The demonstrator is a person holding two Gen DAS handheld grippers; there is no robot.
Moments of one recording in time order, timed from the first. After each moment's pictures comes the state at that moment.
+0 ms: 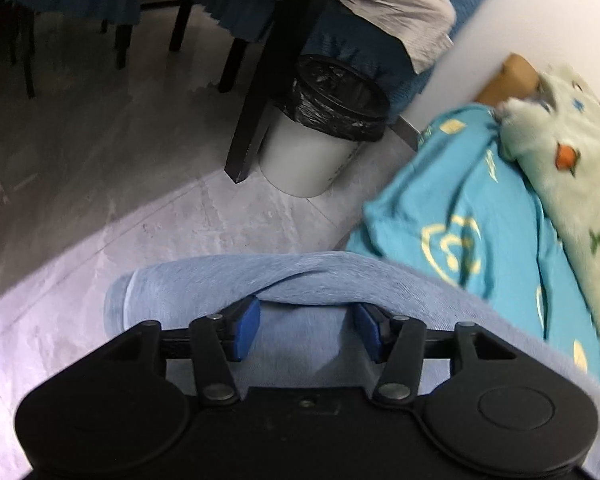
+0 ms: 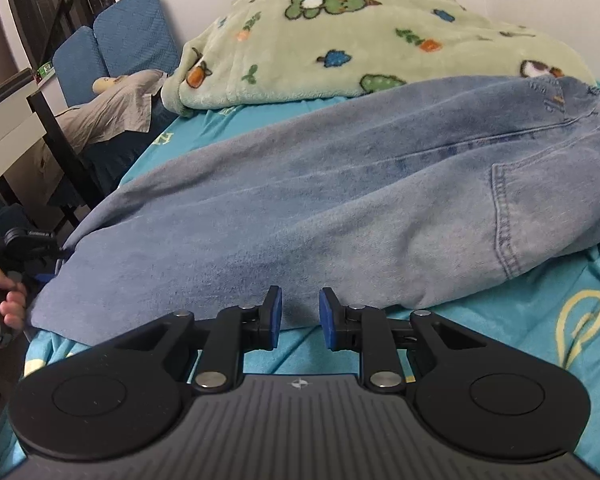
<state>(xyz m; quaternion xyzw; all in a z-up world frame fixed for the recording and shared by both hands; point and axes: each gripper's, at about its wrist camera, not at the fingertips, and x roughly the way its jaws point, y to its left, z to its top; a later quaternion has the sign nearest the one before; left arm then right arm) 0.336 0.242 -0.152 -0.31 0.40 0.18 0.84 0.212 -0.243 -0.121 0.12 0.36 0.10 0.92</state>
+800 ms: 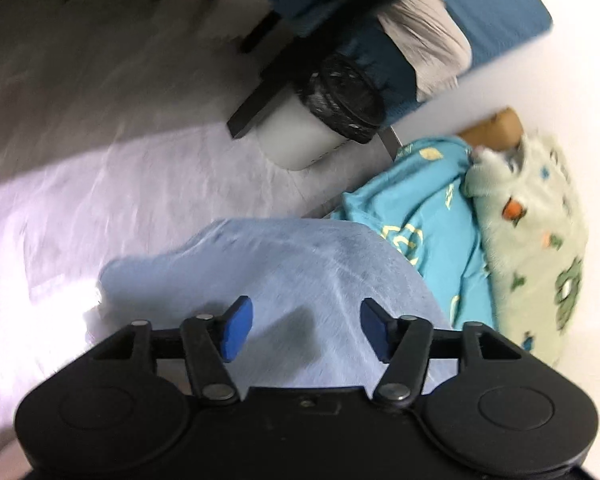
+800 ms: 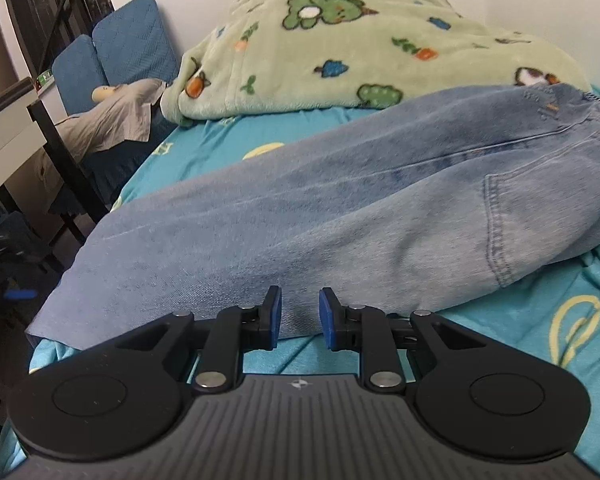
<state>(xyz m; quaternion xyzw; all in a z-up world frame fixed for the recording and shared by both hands) 0.233 0.271 -0.102 -0.48 0.38 0.15 0.78 0.203 -0.251 -0.112 0.12 0.34 0.09 0.93</state>
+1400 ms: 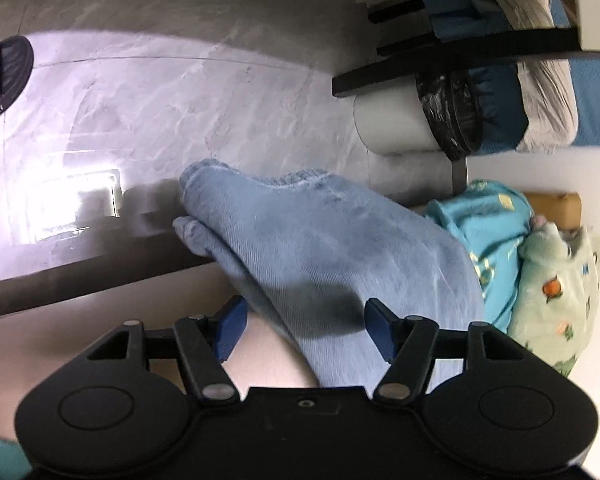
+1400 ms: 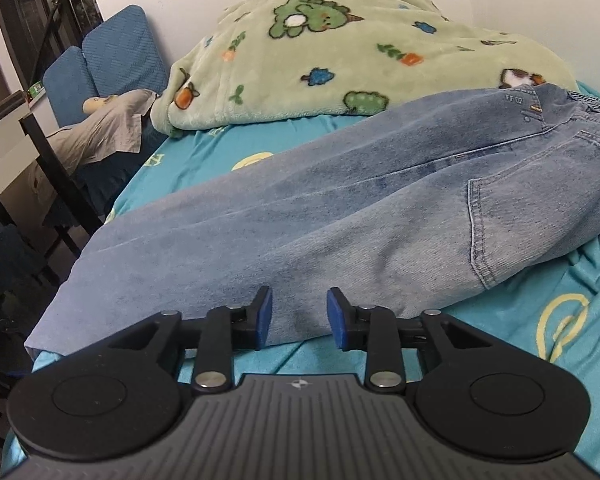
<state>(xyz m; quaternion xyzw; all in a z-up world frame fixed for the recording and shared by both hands) 0.193 0.305 -0.179 -0.63 0.39 0.22 0.64 0.207 -0.254 -0.110 0.13 0.34 0.07 0.93</state>
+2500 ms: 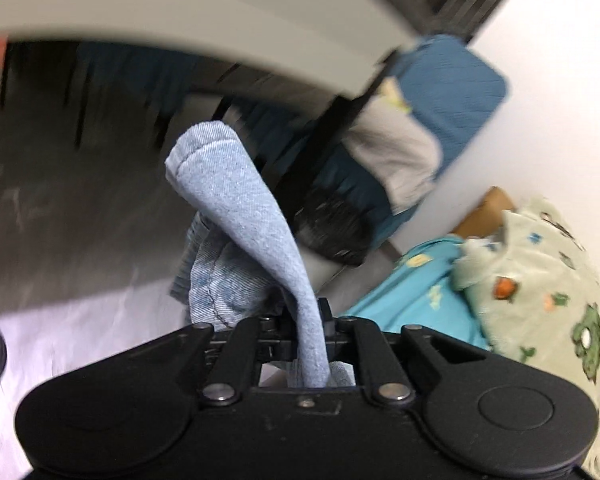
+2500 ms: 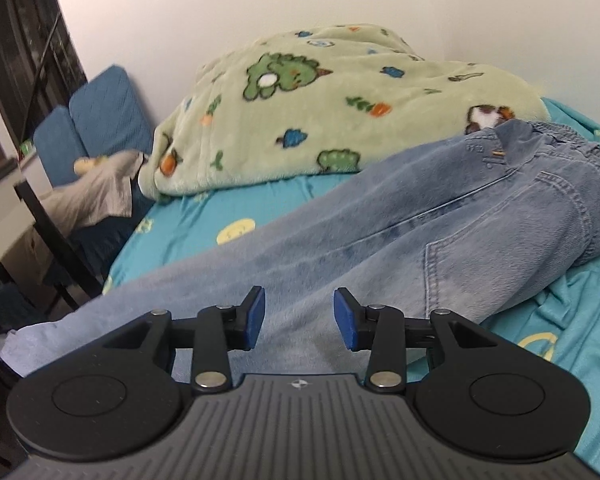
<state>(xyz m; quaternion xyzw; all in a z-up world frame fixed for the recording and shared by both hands) 0.244 0.228 -0.043 -0.33 0.23 0.25 0.88 0.200 -0.290 -0.076 0.18 0.27 0.05 0.94</state>
